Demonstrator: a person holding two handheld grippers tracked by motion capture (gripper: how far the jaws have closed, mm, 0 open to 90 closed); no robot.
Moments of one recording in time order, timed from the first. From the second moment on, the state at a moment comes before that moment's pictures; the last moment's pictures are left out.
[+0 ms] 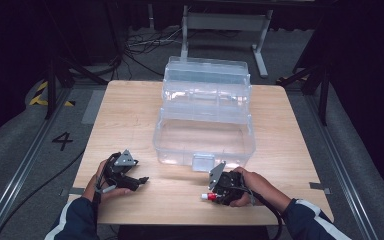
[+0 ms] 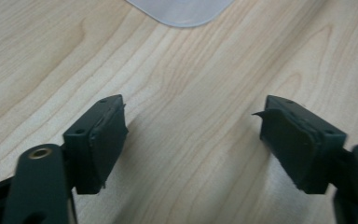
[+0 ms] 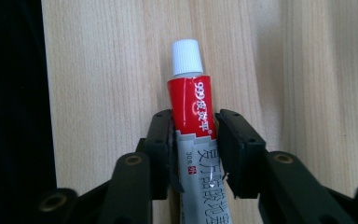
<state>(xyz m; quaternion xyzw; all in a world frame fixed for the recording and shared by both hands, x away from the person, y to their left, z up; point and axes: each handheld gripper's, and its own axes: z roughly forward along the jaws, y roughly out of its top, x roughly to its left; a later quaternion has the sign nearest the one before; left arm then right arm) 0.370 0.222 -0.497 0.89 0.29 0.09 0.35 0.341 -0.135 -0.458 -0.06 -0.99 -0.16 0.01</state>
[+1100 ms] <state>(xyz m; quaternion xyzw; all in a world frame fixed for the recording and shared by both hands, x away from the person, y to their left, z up) 0.383 0.217 -0.501 0.88 0.32 0.10 0.34 0.345 -0.160 -0.425 -0.05 -0.98 -0.17 -0.02</state>
